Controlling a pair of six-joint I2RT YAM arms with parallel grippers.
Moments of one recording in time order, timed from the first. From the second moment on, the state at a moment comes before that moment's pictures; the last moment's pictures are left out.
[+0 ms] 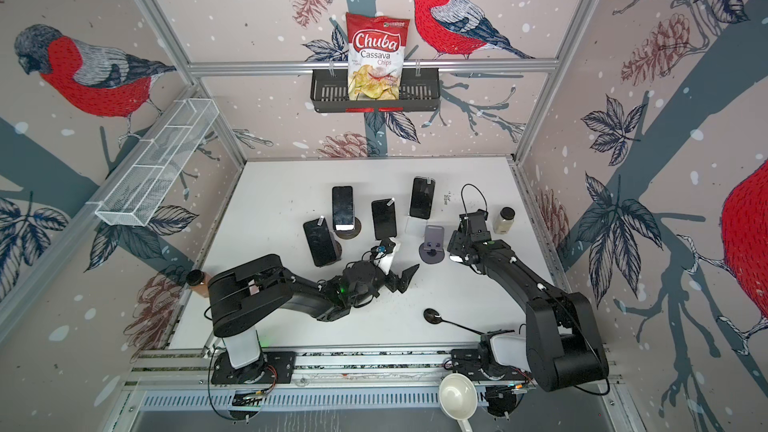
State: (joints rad) left arm -1.09 1.84 0.64 0.99 -0.21 -0.20; right arm 0.22 1.31 0.66 -0.35 0.14 0.47
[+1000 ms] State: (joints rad) left arm -1.09 1.83 0.63 1.00 -0.22 -0.18; right arm 0.14 1.55 0.83 -0.48 0.04 0.39
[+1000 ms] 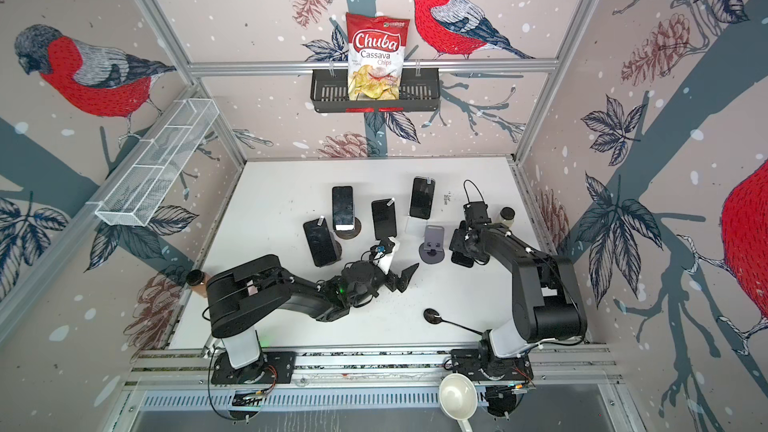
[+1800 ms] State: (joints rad) left arm -1.09 1.83 0.63 1.01 -0.23 -0.13; right arm 0.14 1.67 0.89 -0.48 0.09 0.36
